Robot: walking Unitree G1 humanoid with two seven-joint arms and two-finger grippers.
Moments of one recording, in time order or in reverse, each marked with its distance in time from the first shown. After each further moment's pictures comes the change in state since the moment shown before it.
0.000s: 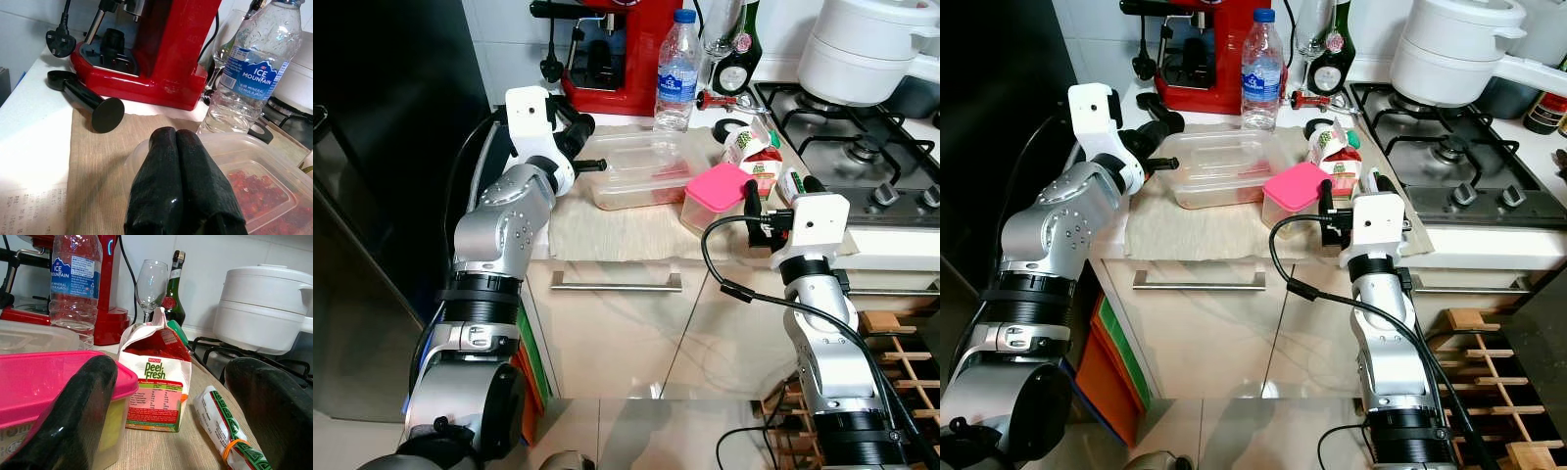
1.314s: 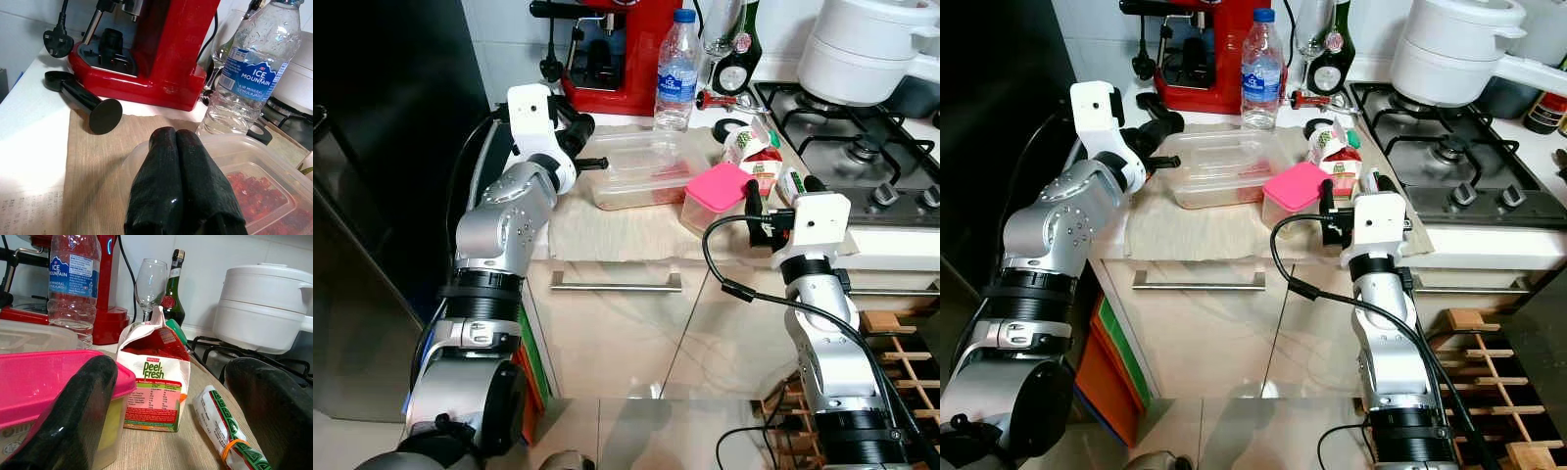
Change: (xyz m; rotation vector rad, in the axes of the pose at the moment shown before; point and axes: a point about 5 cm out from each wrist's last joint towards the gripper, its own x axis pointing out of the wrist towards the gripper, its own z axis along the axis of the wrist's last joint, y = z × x) left arm 0.002 -0.001 0.001 0.000 0.001 -0.002; right arm 0.002 -0.001 -0.001 0.002 0.004 0.001
